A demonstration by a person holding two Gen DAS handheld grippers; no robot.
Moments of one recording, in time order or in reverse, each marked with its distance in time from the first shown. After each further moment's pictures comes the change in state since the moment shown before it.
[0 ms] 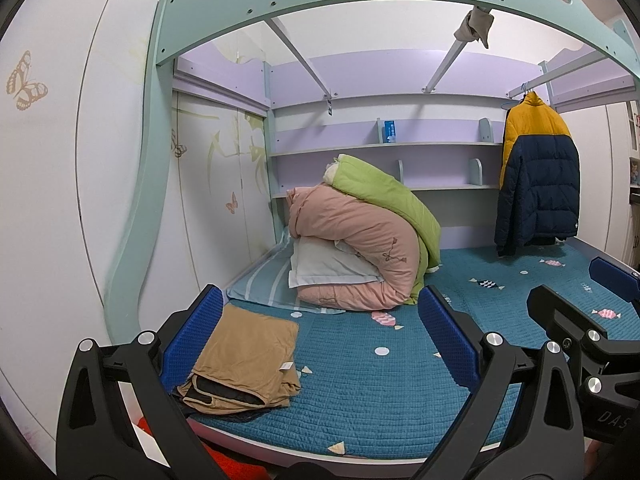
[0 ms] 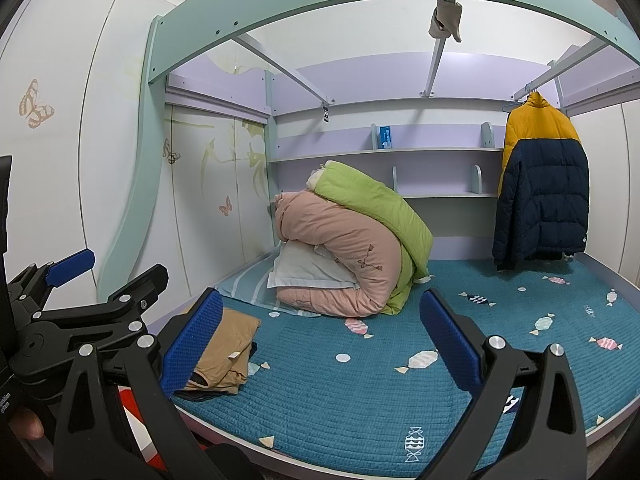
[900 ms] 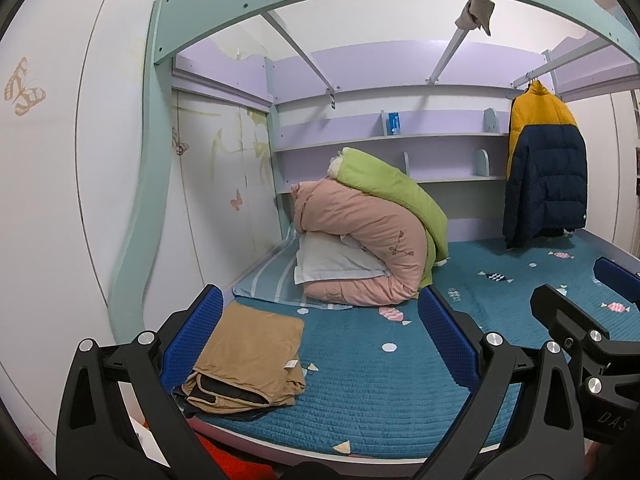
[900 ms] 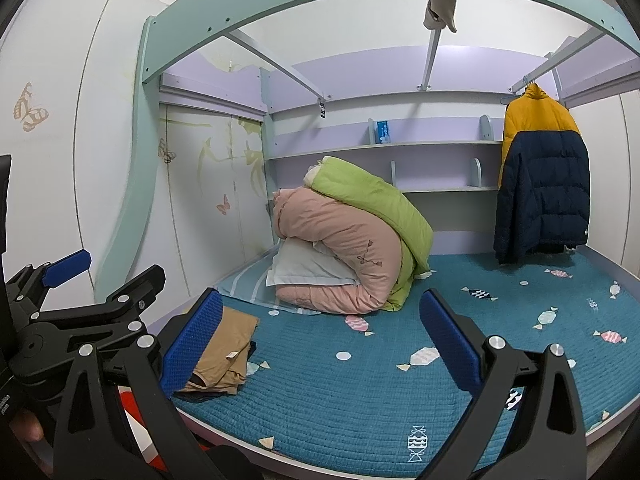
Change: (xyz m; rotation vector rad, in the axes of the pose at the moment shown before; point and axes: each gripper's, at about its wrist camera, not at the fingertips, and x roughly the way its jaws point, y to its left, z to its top) left arm 0.018 0.008 -0.008 0.029 0.020 0.025; right arm 0.015 0.001 -0.005 0.034 0.016 -0.010
